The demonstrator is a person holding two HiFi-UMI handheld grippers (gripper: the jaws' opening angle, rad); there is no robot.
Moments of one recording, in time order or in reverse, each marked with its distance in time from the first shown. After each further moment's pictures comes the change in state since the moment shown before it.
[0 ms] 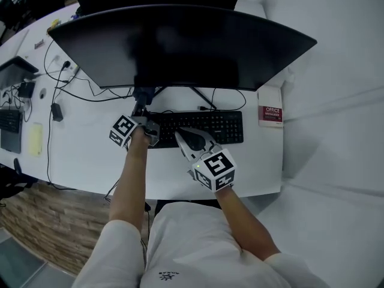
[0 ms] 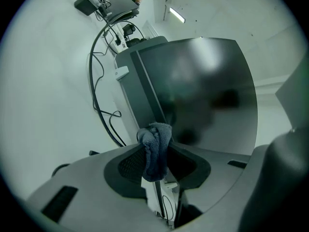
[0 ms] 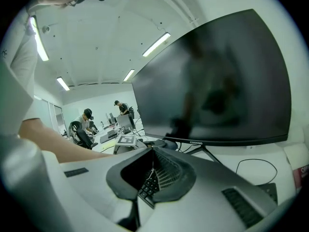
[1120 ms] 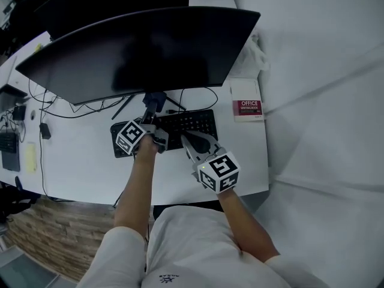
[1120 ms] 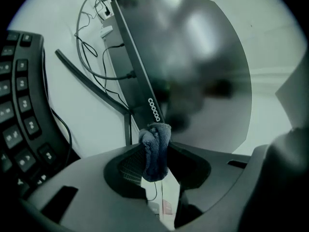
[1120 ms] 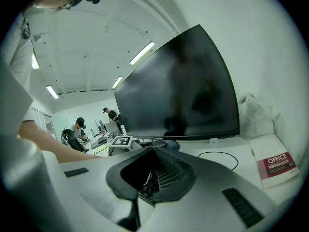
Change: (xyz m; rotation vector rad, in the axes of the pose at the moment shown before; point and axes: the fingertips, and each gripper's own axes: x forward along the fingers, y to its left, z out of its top) left arm 0.045 -0.067 -0.156 0.009 0.158 -0.071; right arm -0.102 -0.099 -0.024 0.097 -0.061 -0.109
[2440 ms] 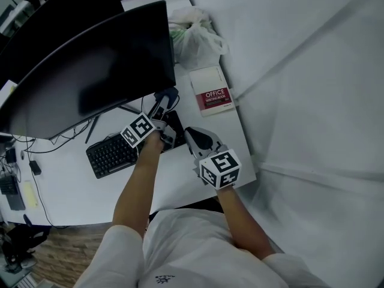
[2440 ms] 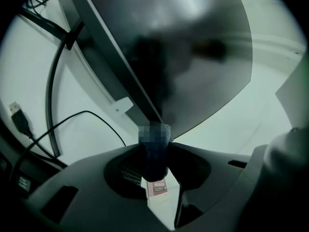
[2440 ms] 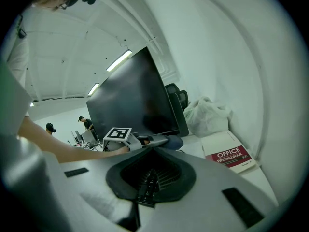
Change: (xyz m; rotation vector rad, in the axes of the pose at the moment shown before) left arm 0.104 -0.075 -0.164 0.168 0.356 -0.069; right arm -0.083 -0.119 -0.012 0.131 -0.071 -0.253
